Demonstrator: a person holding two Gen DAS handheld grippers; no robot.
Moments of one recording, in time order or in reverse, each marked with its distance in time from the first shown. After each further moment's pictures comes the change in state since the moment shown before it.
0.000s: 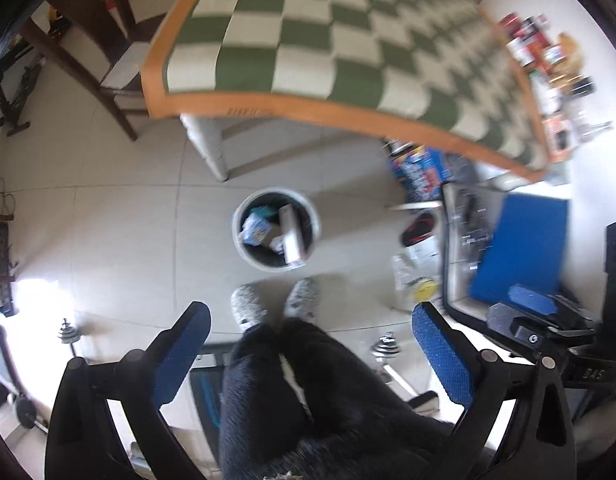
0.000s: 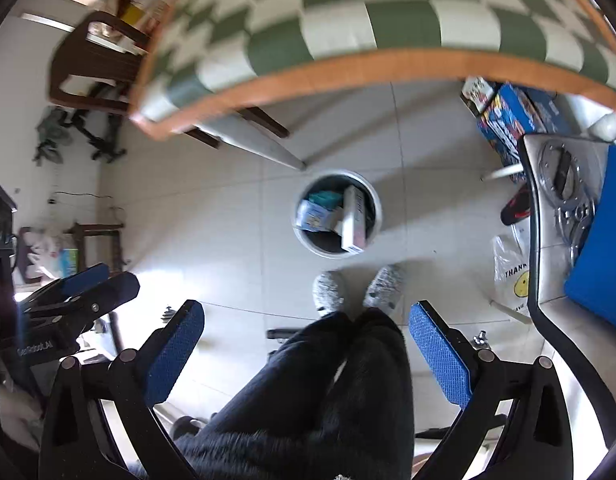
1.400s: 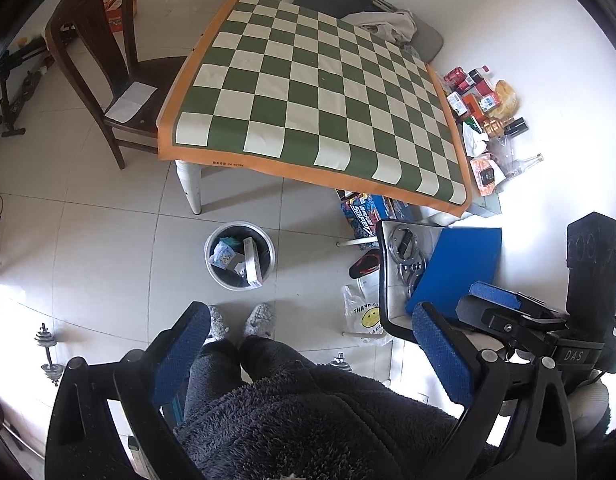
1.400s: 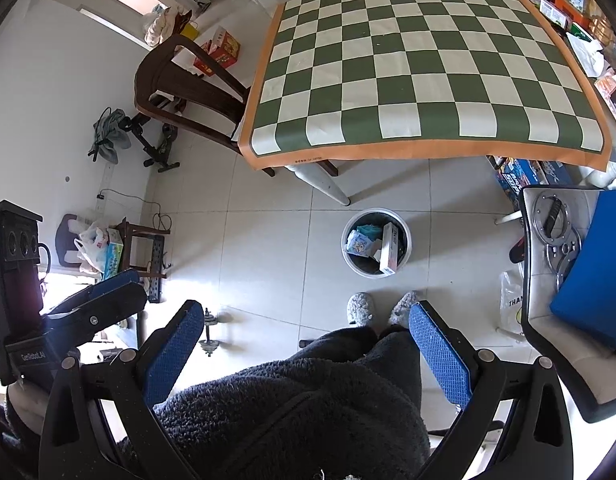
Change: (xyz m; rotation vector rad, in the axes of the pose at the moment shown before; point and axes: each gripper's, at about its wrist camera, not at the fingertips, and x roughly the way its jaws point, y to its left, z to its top) left arm -0.139 -0.015 -0.033 -0.015 -0.161 -0.133; right arm -0.176 0.070 -0.045 -0.106 -0.116 0.091
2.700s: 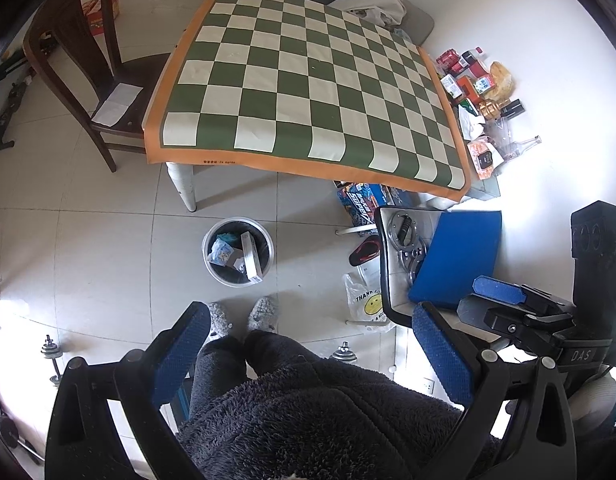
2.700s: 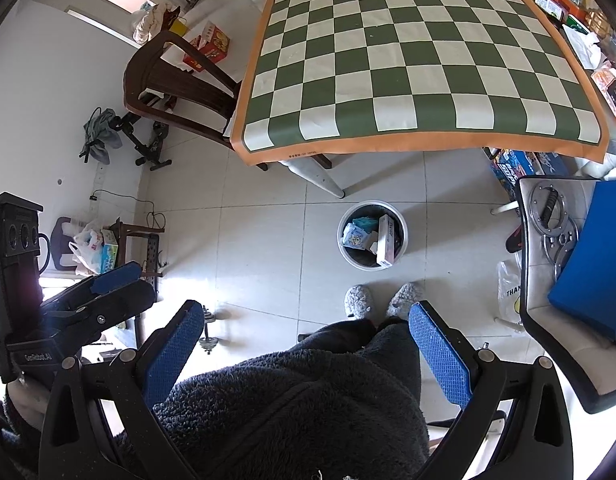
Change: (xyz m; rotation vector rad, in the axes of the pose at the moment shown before) left arm 0.006 -0.011 -0.003 0.026 0.036 0.002; right arm 0.006 0.003 0.003 0.016 0.031 -0.023
